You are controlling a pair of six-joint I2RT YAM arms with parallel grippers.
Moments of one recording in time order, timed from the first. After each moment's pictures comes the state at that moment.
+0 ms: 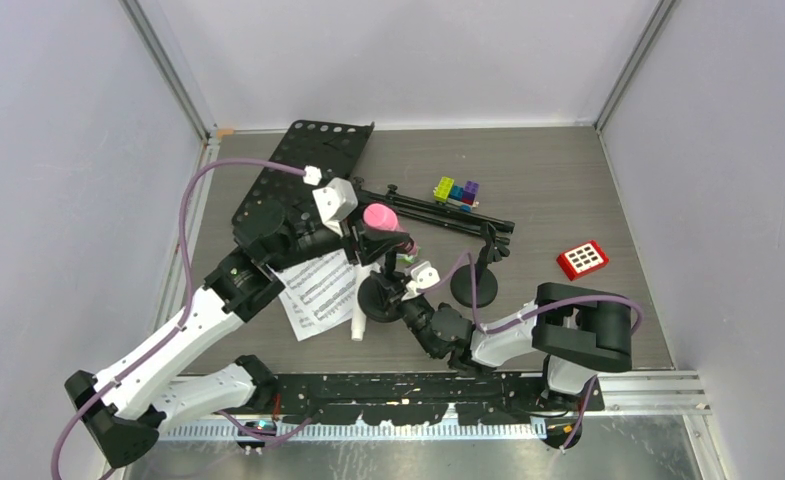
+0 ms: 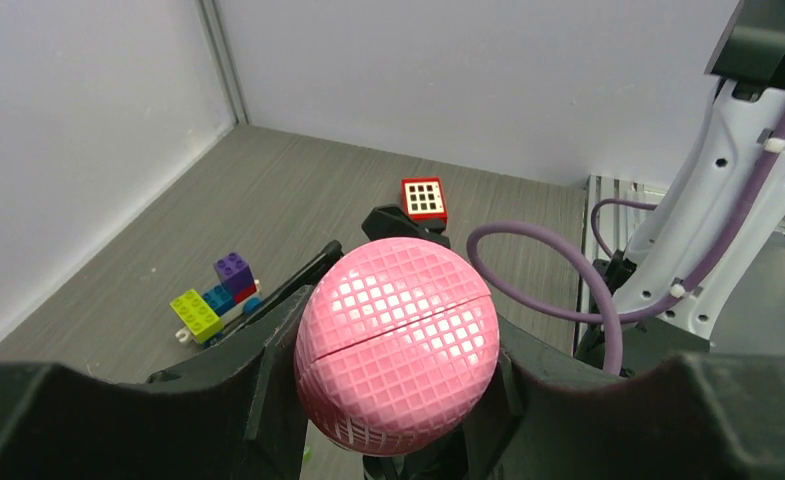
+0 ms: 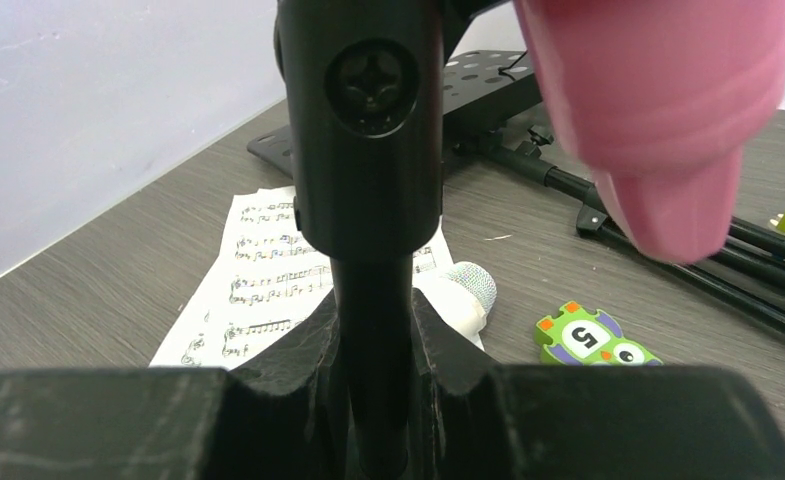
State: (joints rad) left arm -0.77 0.94 1.00 0.07 0.46 -0.02; right arm 1.30 1.64 0.46 1.36 0.72 0.01
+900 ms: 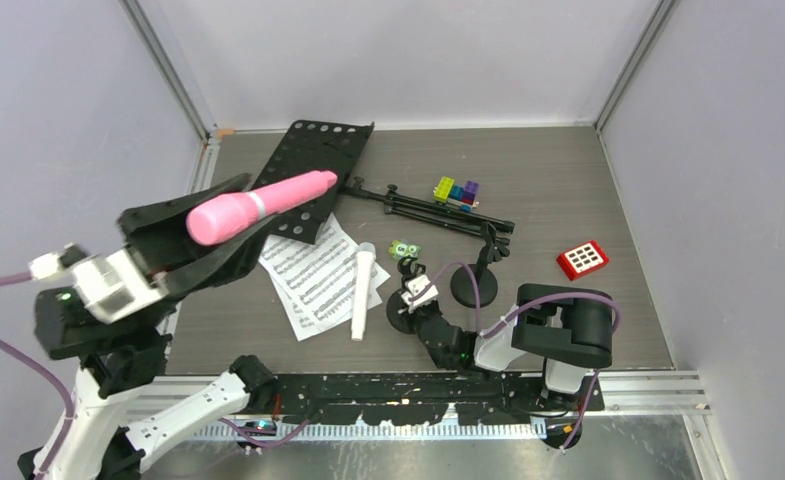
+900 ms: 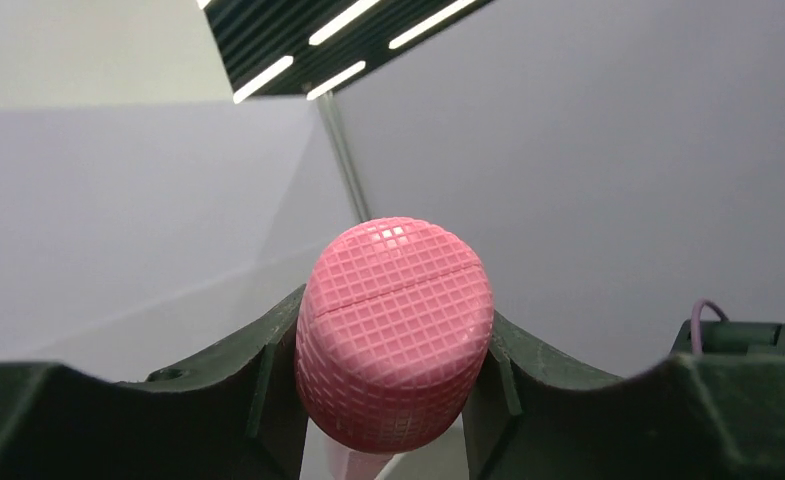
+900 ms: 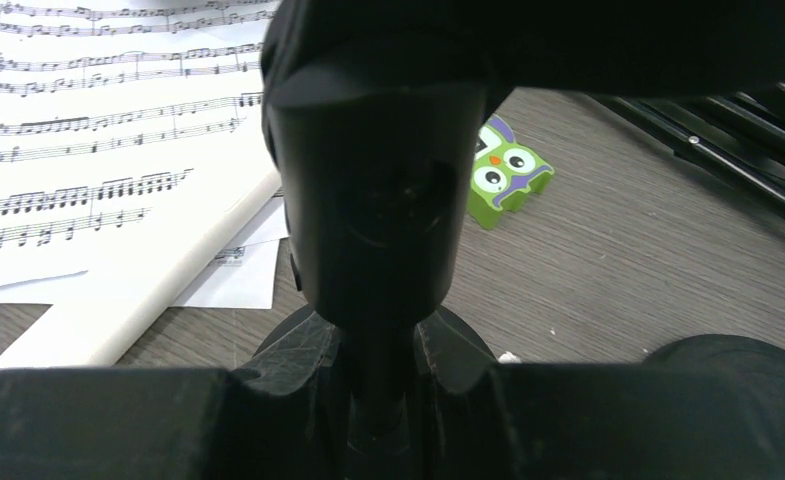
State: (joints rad) left arm -0.77 0.61 1.28 0.17 0.35 0.13; right arm 1.30 1.73 0.36 1.17 0.84 0.07
